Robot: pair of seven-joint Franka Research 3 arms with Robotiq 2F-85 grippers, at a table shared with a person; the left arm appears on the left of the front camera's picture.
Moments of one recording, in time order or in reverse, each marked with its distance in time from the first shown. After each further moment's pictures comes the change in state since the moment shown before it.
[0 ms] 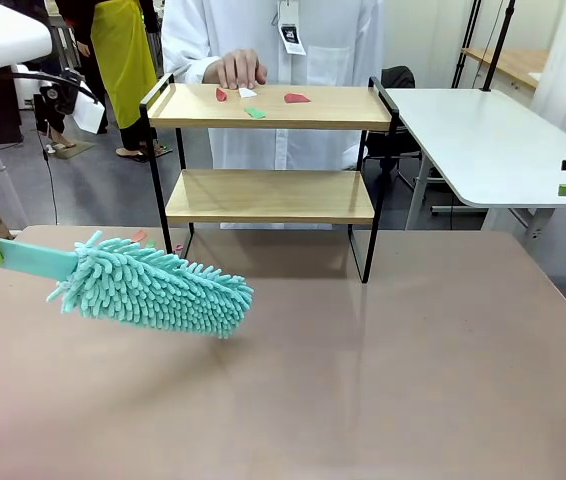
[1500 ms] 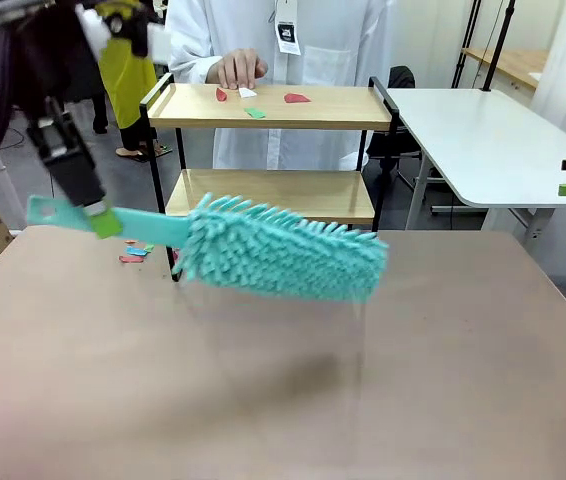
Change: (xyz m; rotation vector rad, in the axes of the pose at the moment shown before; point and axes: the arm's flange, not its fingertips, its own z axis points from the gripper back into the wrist) left arm 0.057 -0.018 0.032 -0.200 -0.308 -0.205; right arm 0.000 0.000 0.000 0.000 0.000 0.000
